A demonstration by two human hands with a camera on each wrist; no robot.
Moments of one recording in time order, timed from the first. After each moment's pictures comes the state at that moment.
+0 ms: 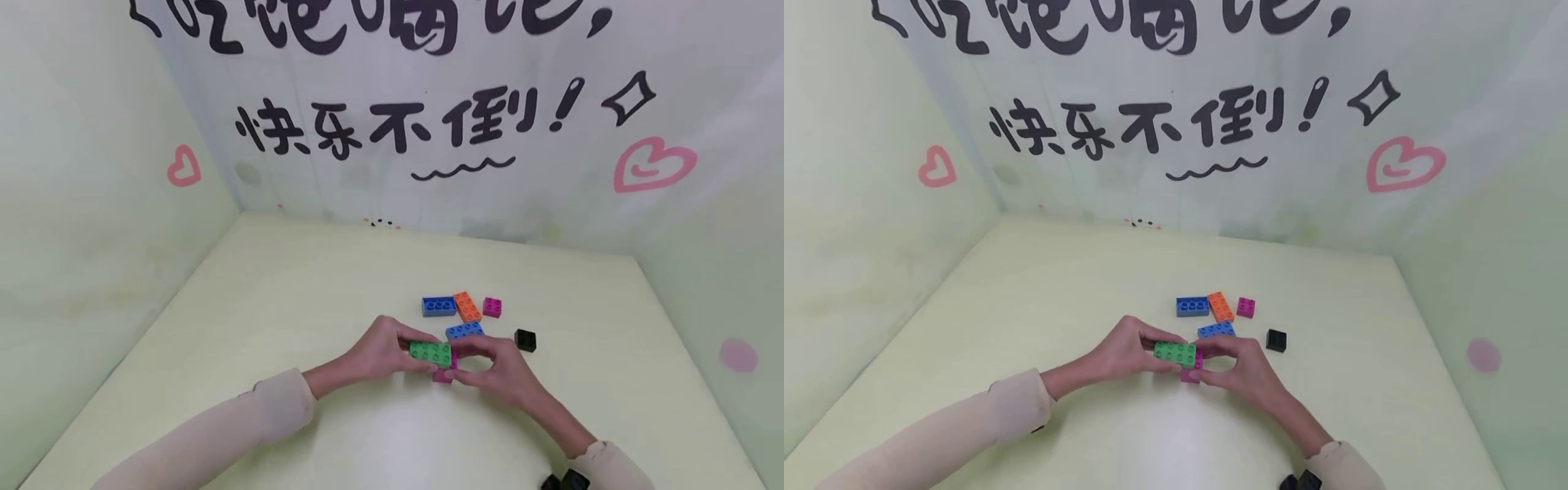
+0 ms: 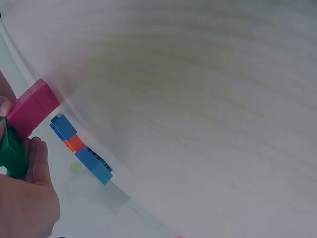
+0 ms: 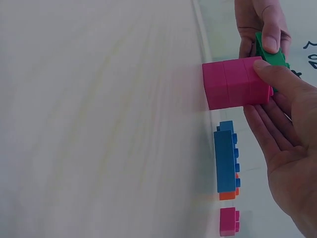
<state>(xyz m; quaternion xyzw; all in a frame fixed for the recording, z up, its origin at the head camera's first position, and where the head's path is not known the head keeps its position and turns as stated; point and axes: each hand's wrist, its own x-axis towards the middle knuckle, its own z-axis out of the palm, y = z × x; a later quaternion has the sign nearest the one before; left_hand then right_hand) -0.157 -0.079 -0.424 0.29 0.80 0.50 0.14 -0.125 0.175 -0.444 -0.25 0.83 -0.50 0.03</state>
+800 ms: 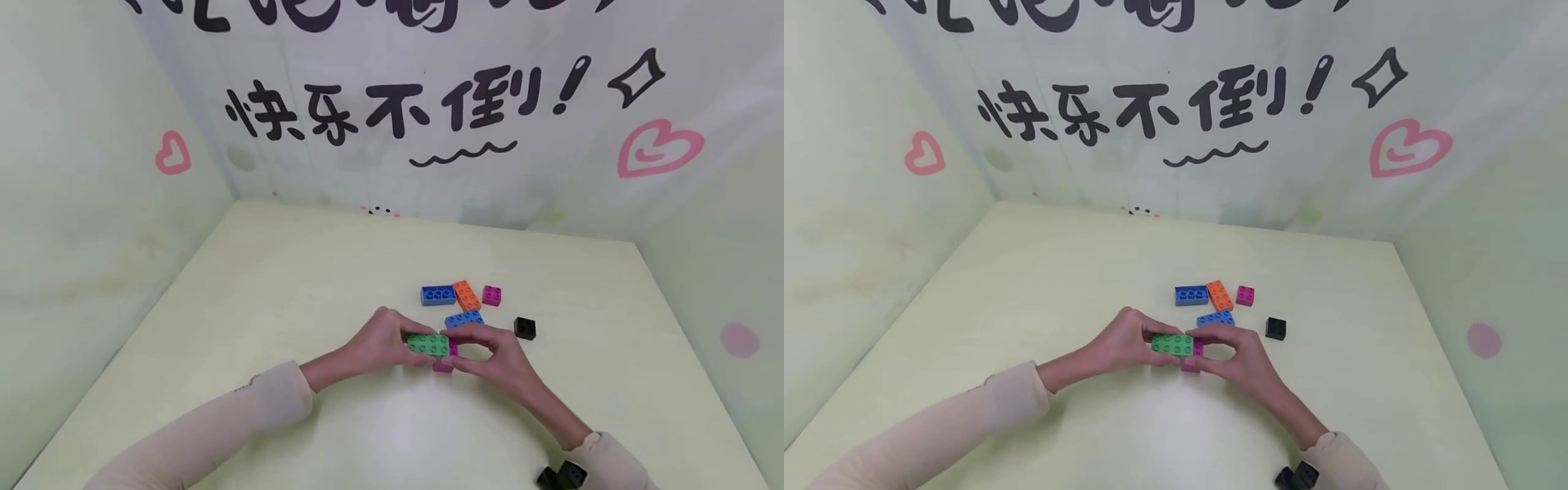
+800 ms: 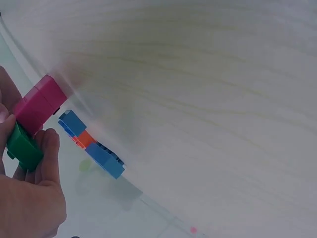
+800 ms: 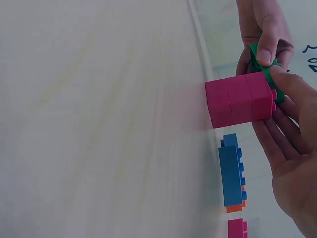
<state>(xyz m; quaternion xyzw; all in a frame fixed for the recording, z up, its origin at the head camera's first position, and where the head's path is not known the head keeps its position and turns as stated) -0.155 -0.075 -0.419 0.29 0.84 0.45 0.14 -0.120 0.172 -0.446 -0.24 0.81 -0.54 0.03</state>
